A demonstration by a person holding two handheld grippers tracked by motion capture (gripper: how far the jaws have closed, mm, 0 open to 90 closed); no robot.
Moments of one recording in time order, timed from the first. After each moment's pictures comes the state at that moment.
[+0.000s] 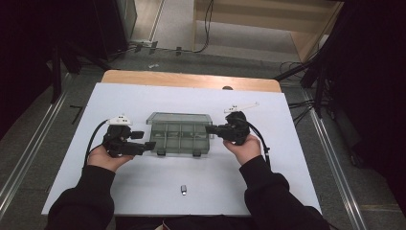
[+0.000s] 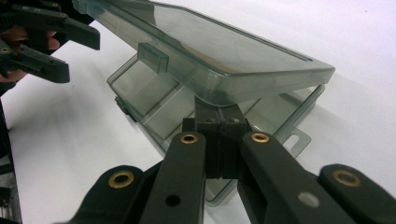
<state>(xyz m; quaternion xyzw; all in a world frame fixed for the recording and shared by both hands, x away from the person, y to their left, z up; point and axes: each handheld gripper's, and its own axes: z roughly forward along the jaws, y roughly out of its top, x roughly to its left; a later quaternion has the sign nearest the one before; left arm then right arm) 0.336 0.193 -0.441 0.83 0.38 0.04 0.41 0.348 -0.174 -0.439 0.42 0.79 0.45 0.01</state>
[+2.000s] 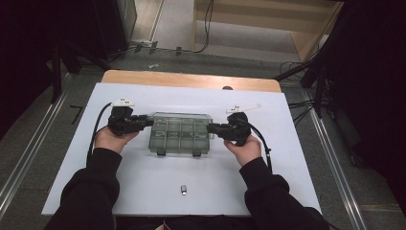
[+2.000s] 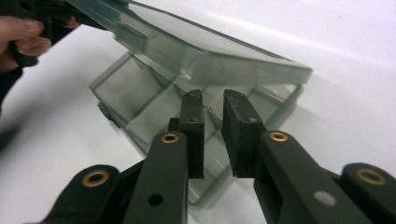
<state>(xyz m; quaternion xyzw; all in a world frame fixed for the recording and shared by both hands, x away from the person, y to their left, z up) 0.390 0.191 -0.443 0.80 0.40 0.09 0.43 0.348 -0.179 -0.445 0.43 0.78 0.45 0.04</state>
